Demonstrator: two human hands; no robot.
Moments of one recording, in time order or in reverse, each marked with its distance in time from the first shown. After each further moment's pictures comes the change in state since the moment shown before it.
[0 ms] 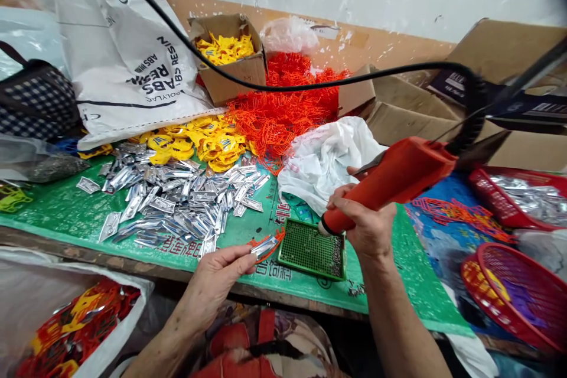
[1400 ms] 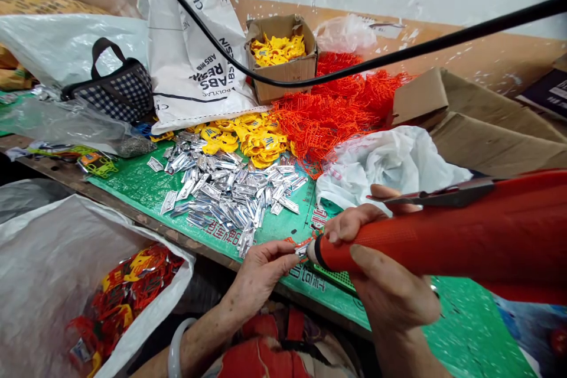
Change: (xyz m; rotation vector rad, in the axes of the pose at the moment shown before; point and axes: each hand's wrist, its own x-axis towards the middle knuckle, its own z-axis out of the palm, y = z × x) left_hand -0.008 0.014 0.013 -0.162 -0.075 0.059; right_hand -0.058 -0.038 0.065 0.255 -0.389 0.039
